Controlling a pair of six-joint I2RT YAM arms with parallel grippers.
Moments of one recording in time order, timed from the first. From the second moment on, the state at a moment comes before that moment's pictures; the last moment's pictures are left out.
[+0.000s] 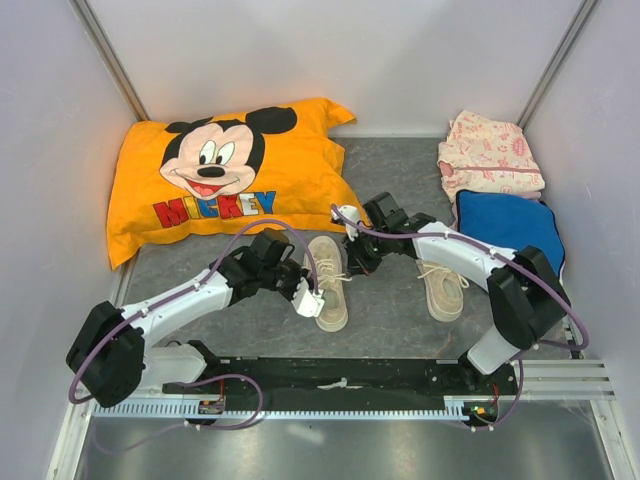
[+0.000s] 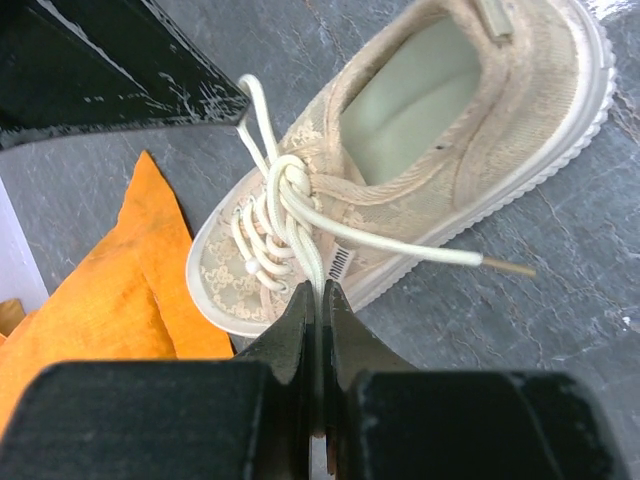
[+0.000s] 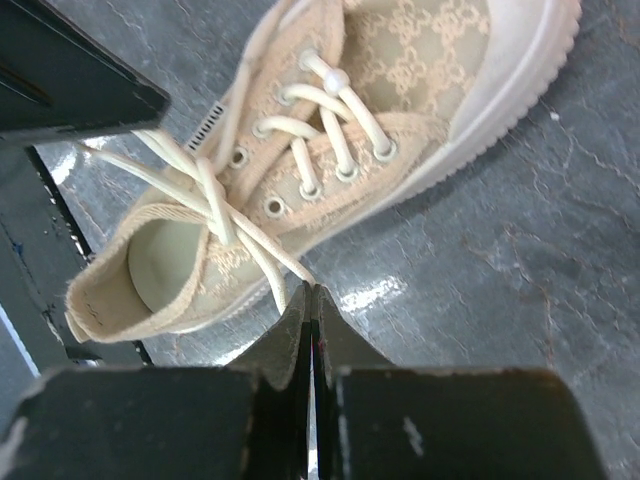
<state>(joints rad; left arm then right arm) -0.70 1.22 0.68 -0.31 0.47 1.41 0.62 1.61 1.06 -0.45 -0.51 -0.13</state>
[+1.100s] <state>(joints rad) -0.66 1.14 0.67 -0.30 0.45 1.10 0.59 1.56 0.98 -0.45 -0.60 -0.21</state>
